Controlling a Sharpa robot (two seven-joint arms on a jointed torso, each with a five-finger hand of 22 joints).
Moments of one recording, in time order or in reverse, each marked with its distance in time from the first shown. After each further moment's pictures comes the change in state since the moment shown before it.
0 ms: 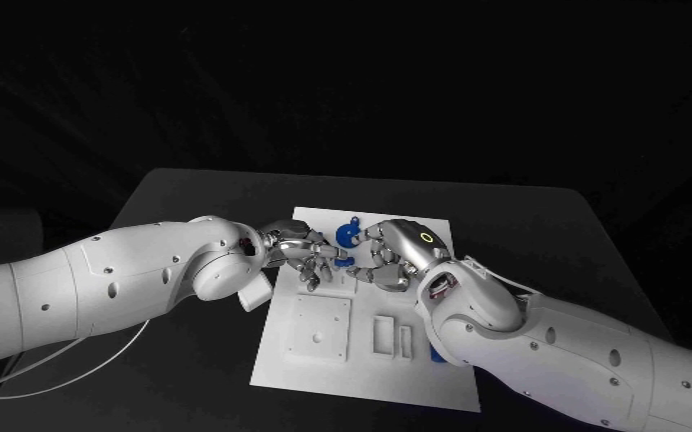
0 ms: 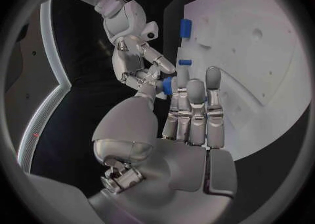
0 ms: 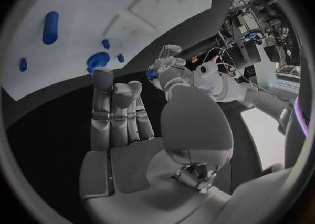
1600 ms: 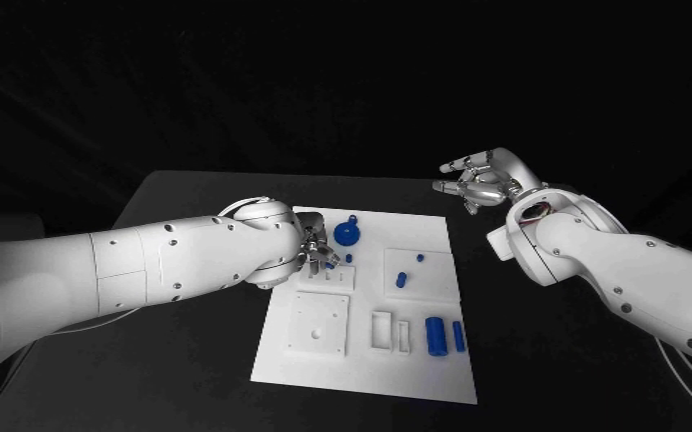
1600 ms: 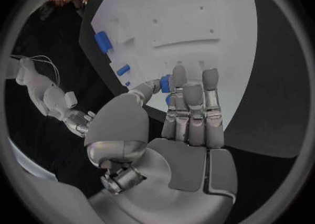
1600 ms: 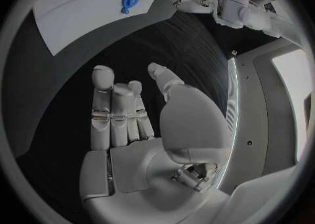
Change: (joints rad) left arm 0.040 0.178 -0.023 -0.039 -0.684 -0.098 -0.524; left_hand -0.075 -0.158 0.403 0.052 -0.384 0.092 -0.016 -0.029 -0.023 0.109 -0.023 -0.026 0.014 0.091 -0.027 -0.003 0.039 0.016 0.024 -0.023 0.111 0.000; right arm 0.038 -0.175 0.232 -0.099 0.580 0.015 0.147; right_hand -0.009 0.028 0.048 -0.061 0.145 0.024 -0.002 0.000 0.000 -0.012 -0.005 0.016 -0.014 -0.007 -0.007 0.005 0.001 0.000 0.000 0.000 -0.022 0.000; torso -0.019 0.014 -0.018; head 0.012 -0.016
